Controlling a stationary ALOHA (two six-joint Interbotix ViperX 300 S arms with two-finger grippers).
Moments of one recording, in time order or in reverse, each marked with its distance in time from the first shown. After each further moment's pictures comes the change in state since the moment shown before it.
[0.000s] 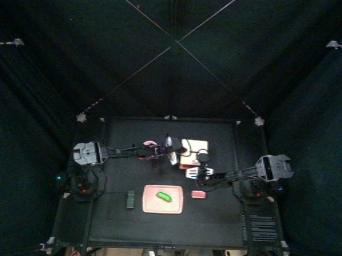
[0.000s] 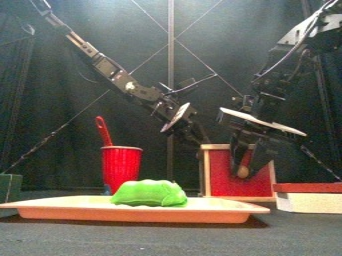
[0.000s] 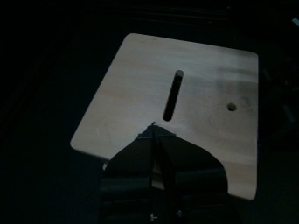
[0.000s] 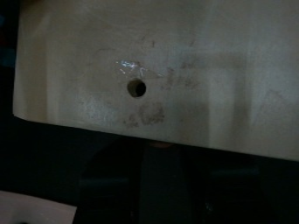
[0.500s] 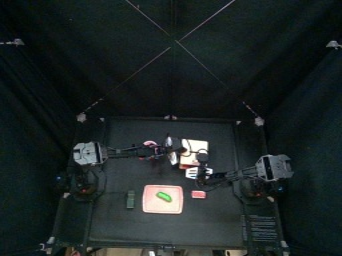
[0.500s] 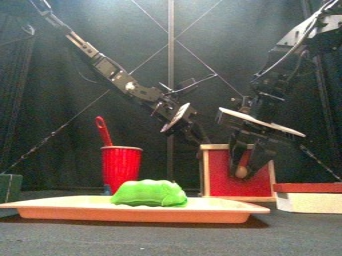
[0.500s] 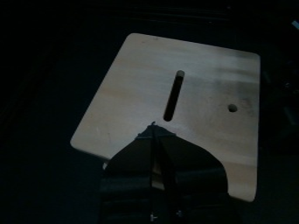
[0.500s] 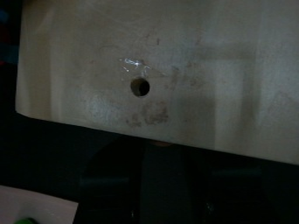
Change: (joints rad) left arm 0.000 0.005 0.000 0.000 -0.002 -0.002; right arm 0.014 -0.006 0.011 0.008 -0.057 -0.002
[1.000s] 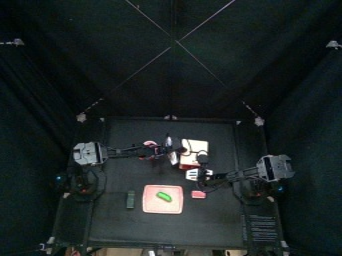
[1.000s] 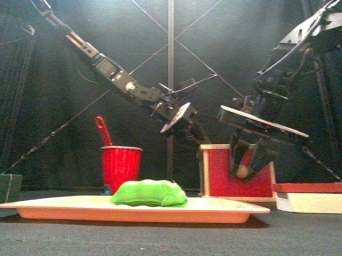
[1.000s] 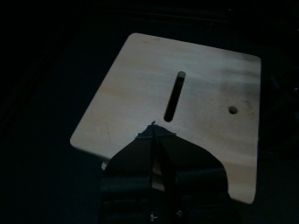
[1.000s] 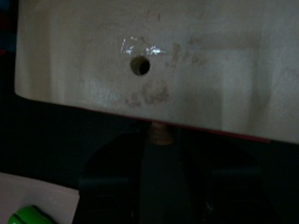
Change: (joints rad) left arm 0.002 0.002 -0.002 -0.020 0.002 0.000; right arm 0.055 -0.005 0.003 0.037 -0.006 0.002
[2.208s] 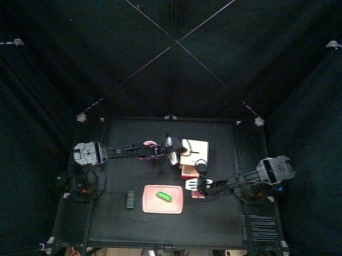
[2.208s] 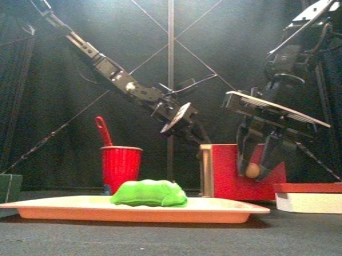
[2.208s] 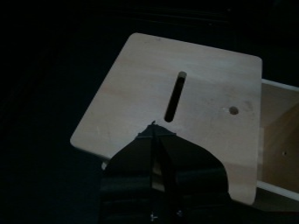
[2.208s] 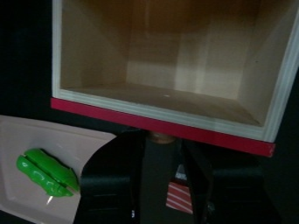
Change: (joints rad) left arm 0.000 0.002 0.000 0.000 0.000 0.000; right arm 0.130 0.006 -0.037 0.143 0.000 0.009
